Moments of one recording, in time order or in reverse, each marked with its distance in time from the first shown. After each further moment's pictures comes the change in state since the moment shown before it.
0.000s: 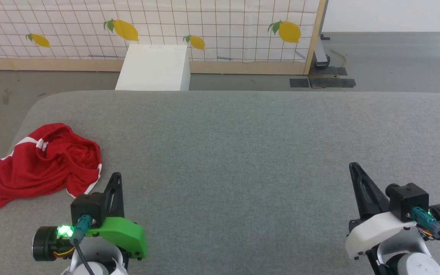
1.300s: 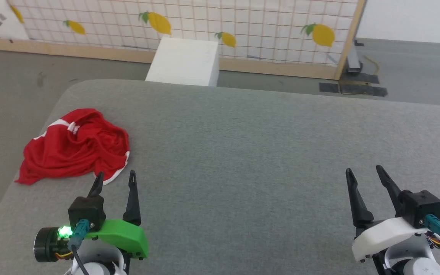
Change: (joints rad) left arm 0.000 0.000 -0.009 0.013 -0.032 0.010 -0.063; right arm 0.014 0.000 -0.037 0.041 0.058 0.000 -0.062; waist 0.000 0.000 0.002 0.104
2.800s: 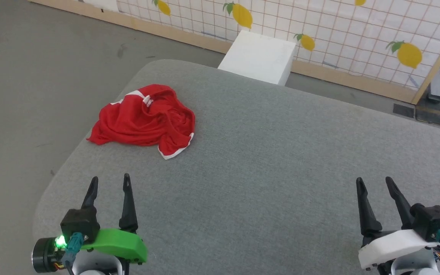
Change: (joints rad) left arm 0.028 0.000 -0.002 0.009 -0.054 0.031 -0.095; right arm 0.027 0.000 -0.035 0.067 0.068 0.000 -0.096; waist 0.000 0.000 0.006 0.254
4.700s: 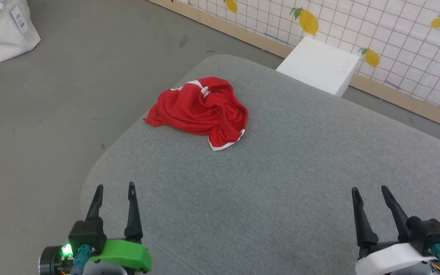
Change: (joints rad) left arm 0.018 0.000 -0.027 0.059 0.000 0.012 -0.097; right arm 0.052 0.000 0.023 -0.012 -0.018 0.000 -0.058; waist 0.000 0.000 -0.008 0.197
